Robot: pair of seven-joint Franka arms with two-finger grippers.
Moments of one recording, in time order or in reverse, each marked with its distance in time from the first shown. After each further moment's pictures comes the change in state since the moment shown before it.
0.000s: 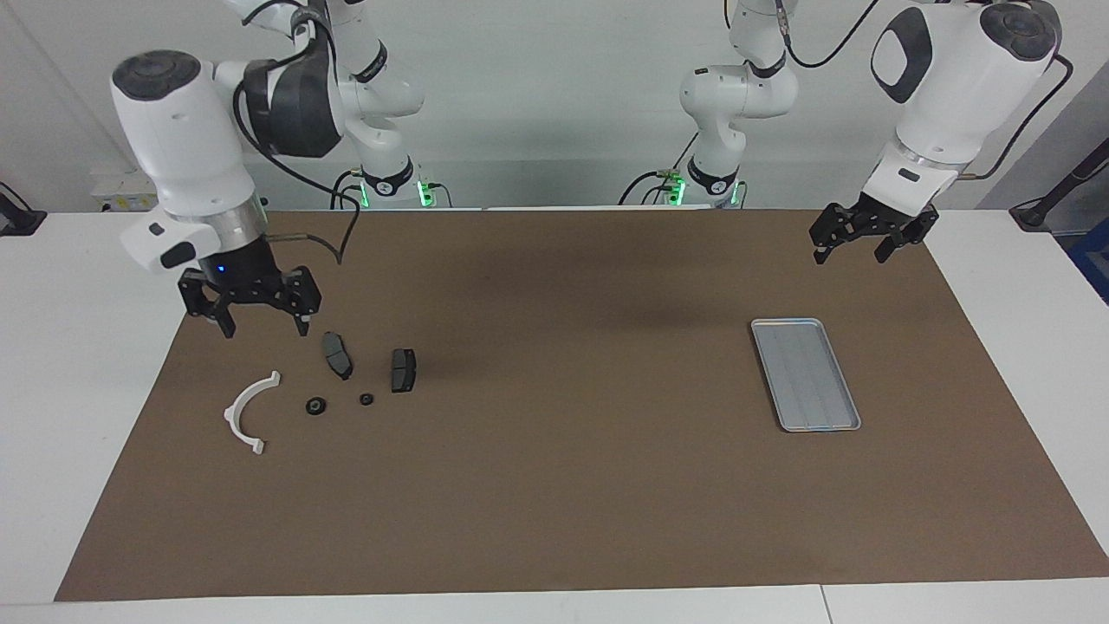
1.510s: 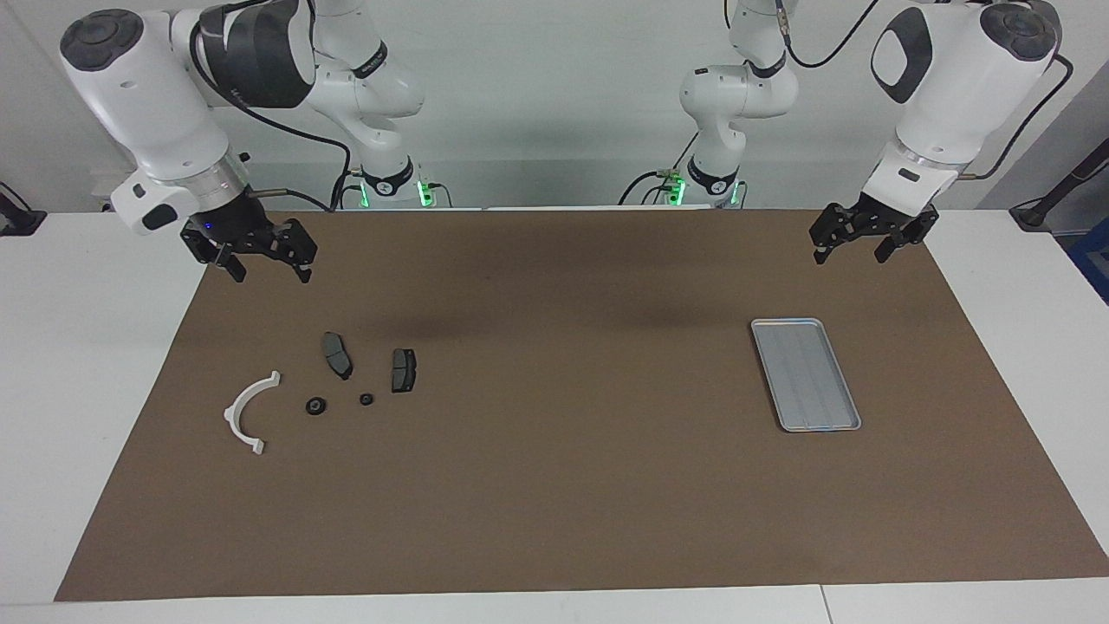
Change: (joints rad) left arm 0.000 0.000 0.000 0.000 0.000 0.000 0.000; right arm -0.052 -0.084 0.005 -0.116 0.127 -0.117 0.044
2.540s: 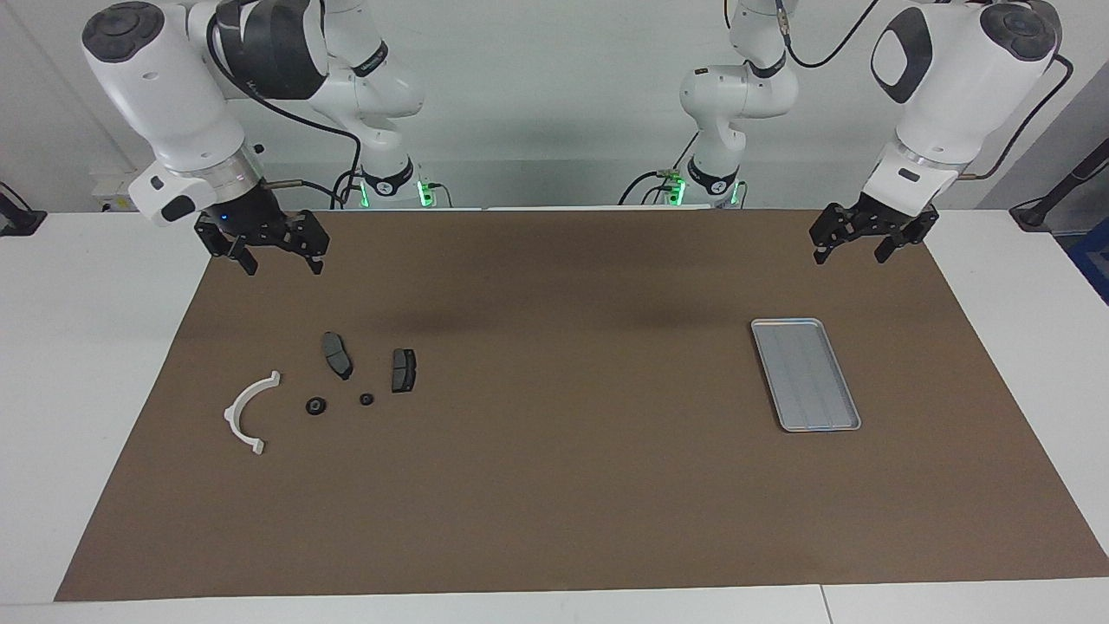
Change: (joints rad) left arm 0.000 0.000 0.000 0.000 0.000 0.000 0.000; right arm 0.007 -0.027 0.017 -0.019 0.000 -0.001 -0.001
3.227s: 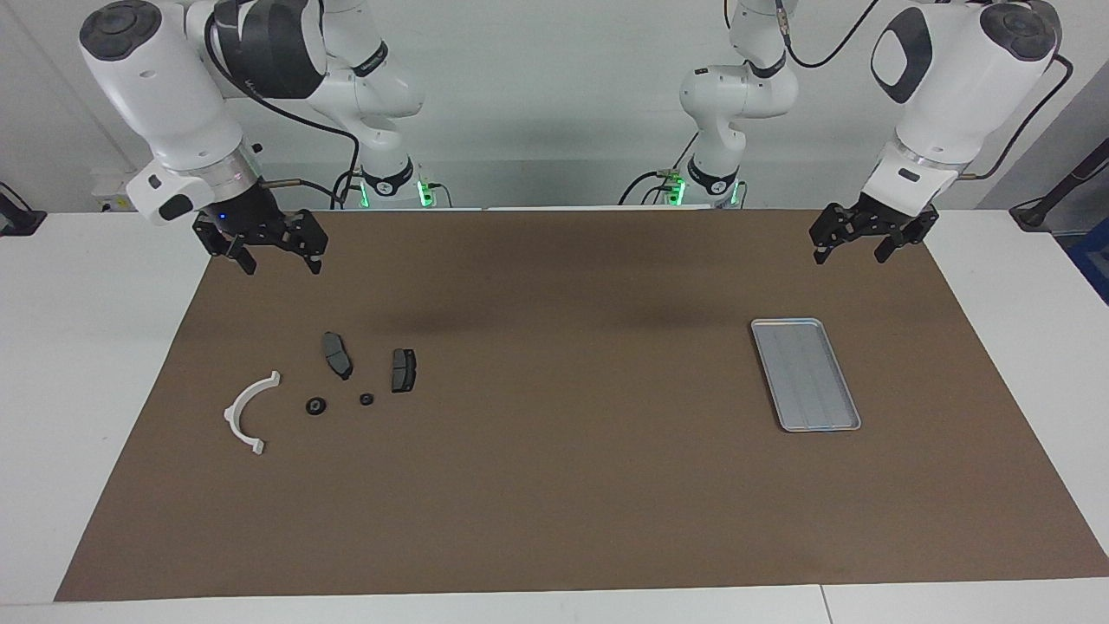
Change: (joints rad) left arm 0.000 0.000 0.000 0.000 0.000 0.000 0.000; right arm -0.005 0.000 -0.007 0.000 0.001 -0.004 0.000
